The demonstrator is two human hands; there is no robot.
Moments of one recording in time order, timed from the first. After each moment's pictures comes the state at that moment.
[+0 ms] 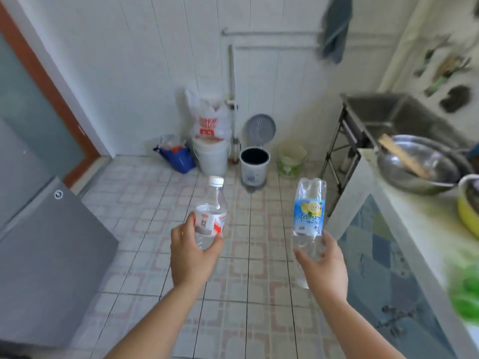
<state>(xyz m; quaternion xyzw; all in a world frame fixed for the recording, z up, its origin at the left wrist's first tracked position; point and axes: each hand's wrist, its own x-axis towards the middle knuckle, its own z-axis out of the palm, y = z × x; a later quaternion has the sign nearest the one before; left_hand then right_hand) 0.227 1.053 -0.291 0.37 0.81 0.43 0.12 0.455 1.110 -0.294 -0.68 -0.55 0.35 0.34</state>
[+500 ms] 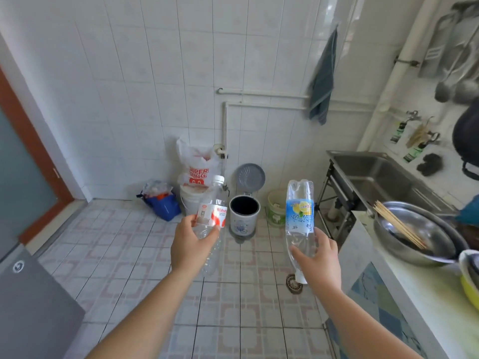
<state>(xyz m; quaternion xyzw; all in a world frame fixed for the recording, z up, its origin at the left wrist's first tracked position) 0.112 1.232 -0.198 0.38 0.76 0.49 0.18 0.363 1.275 -0.201 -0.66 -0.59 0.29 0.36</state>
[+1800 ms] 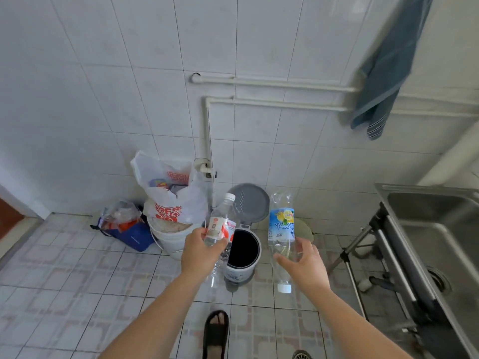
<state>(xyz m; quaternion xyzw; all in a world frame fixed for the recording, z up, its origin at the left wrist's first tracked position) 0.035 1.823 -0.272 0.32 0.81 0.39 0.29 0.258 1.875 -0.274 -0.65 -0.63 0.36 0.20</state>
